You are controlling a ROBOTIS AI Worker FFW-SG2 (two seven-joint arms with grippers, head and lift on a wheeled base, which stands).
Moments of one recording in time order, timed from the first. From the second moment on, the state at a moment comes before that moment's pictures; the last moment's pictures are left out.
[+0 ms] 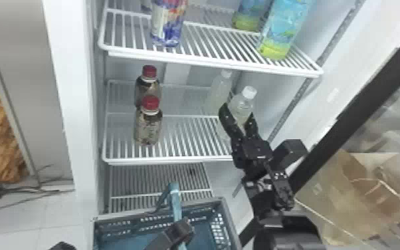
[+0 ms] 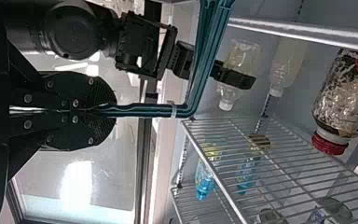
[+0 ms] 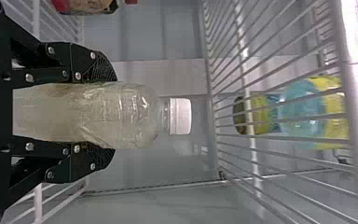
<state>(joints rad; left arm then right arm) 0.30 0.28 -0.46 -1.72 1.68 0.69 -0.63 0.14 -0.12 -0.12 -1.65 -0.25 -0.25 0.22</state>
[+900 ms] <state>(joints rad) 0.31 0.28 -0.45 -1.72 1.68 0.70 -0.63 0.51 -0.11 -0.15 -2.26 -0.35 0.15 0.22</state>
